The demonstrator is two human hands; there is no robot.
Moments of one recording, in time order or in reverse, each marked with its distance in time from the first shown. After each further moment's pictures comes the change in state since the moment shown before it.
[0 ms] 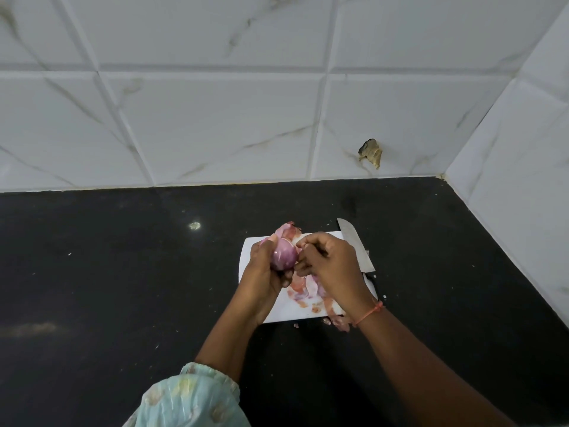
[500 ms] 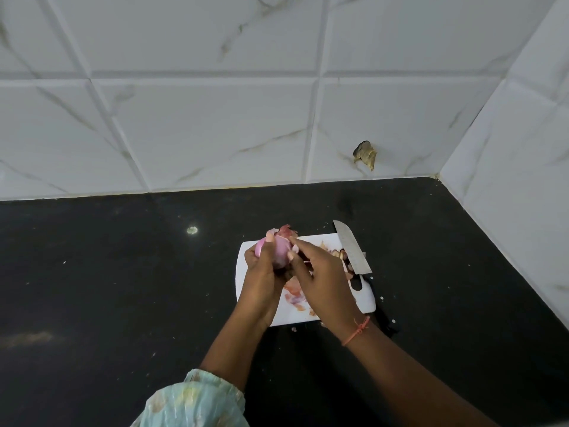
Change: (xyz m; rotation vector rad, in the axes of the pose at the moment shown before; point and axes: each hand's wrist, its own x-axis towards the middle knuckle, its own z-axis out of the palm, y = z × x) left_hand -0.003 -0.002 0.013 -0.146 0.036 0.041; right_hand -0.020 -0.006 0.011 -0.162 0.053 -0.249
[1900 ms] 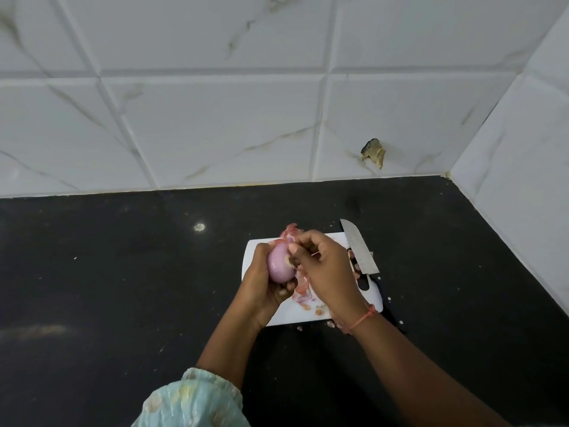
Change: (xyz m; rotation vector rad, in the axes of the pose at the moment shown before) left_hand -0.006 0.017 -0.008 0.063 -0.046 -0.240; right_hand 0.017 -0.001 0.005 0.312 0.016 0.112
